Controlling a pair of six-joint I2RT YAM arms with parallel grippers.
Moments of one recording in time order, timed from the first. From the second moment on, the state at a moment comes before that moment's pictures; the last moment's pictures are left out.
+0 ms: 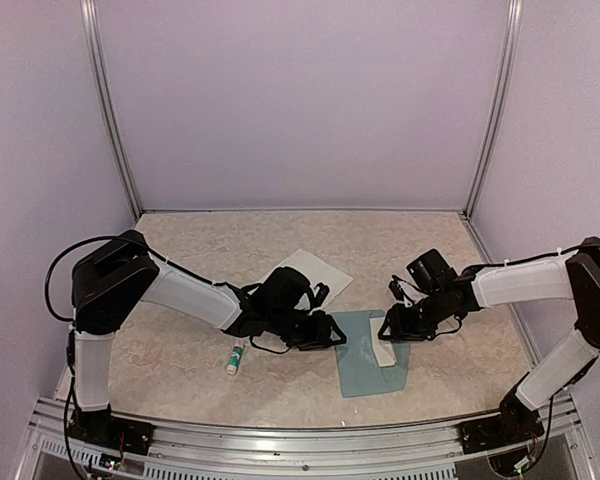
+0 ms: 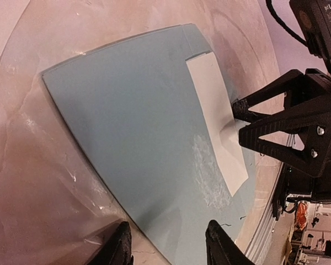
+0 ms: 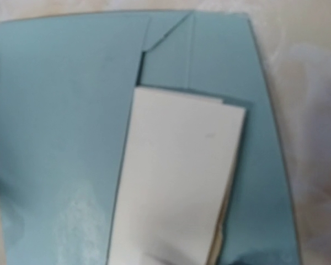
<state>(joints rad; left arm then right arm) -0.98 2.08 1.15 0.22 0.36 -0.83 0.58 1.53 0.73 -0.29 -0.28 0.50</state>
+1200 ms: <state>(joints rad) -0.97 2.11 1.18 0.26 0.38 -0.83 0.65 1.60 0.75 -0.19 -0.30 0.56</state>
